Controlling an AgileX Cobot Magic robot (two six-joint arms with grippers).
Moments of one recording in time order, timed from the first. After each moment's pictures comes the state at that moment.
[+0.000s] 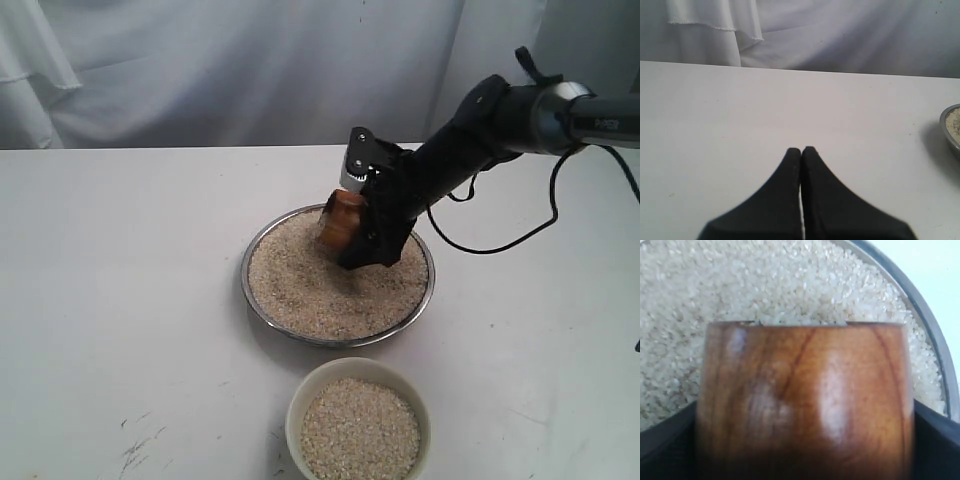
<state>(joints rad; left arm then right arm) 0.03 0.00 0.00 -0.01 0.33 -0.02 0.40 2.29 -1.69 0.75 0.88 -1.60</state>
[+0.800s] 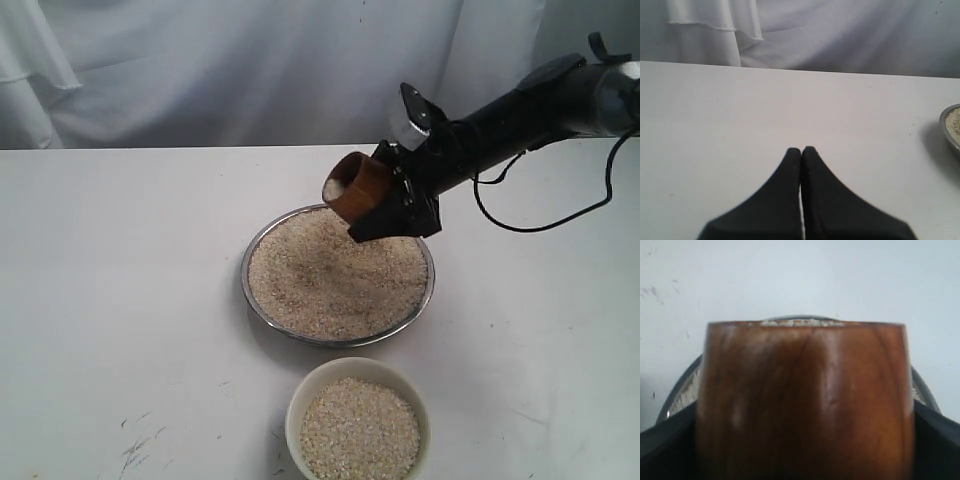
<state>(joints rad) 0.03 0.00 0.00 -0.01 0.33 -0.02 0.28 2.25 -1.69 1.05 1.20 -1.86</state>
